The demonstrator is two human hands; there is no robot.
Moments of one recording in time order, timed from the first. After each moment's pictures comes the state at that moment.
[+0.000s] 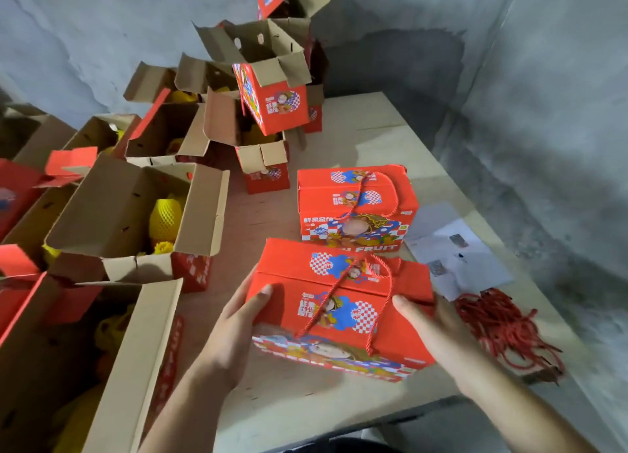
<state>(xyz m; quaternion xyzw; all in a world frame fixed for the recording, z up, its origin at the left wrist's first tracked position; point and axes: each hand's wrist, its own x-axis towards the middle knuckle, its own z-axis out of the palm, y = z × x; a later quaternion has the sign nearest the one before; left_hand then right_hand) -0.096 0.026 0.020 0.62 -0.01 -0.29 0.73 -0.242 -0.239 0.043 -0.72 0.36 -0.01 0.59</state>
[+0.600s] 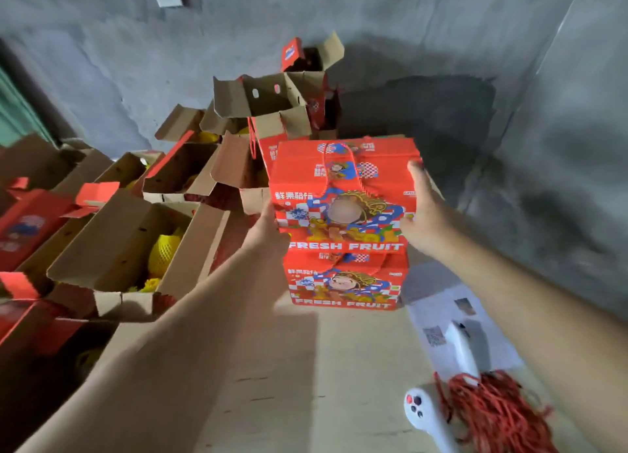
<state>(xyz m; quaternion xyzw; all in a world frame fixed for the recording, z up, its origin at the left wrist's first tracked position) 0.064 -0.157 0.103 0.75 0.05 -0.18 0.63 -0.043 -0.418 0.125 -0.93 0.17 -0.11 0.31</state>
